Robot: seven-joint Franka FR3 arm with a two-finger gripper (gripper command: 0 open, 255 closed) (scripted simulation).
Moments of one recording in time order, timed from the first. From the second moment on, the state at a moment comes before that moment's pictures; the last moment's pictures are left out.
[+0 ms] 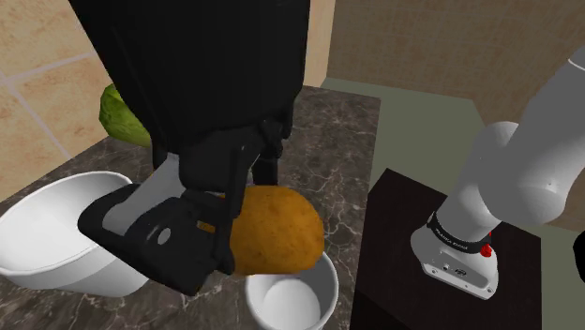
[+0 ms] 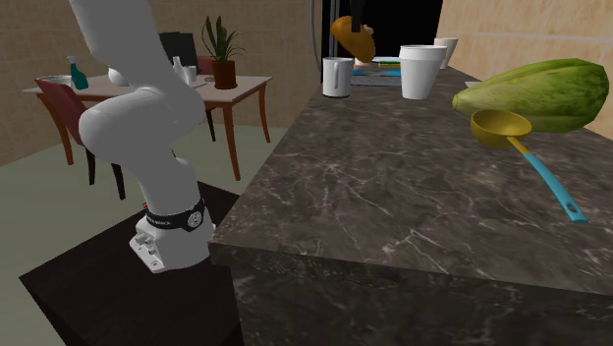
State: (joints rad) arm 0.24 -0.10 0.85 -1.60 0.01 1.52 0.76
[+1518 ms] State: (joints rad) arm 0.41 0.25 0.98 -1.52 -0.27 1.64 1.07
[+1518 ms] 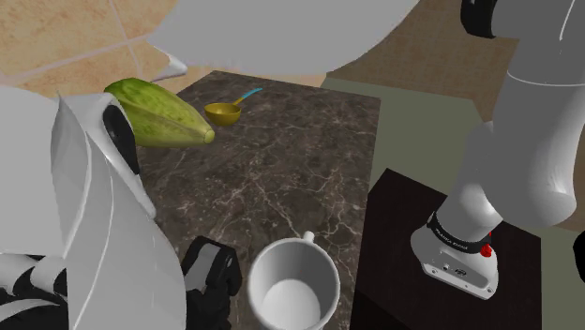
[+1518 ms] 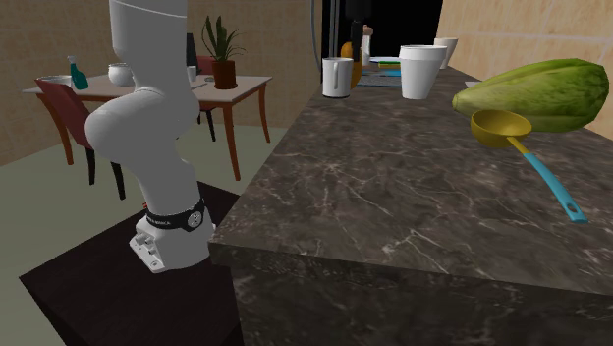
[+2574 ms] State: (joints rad) arm 0.39 0.24 0.98 -1.63 -0.27 1.77 1.08
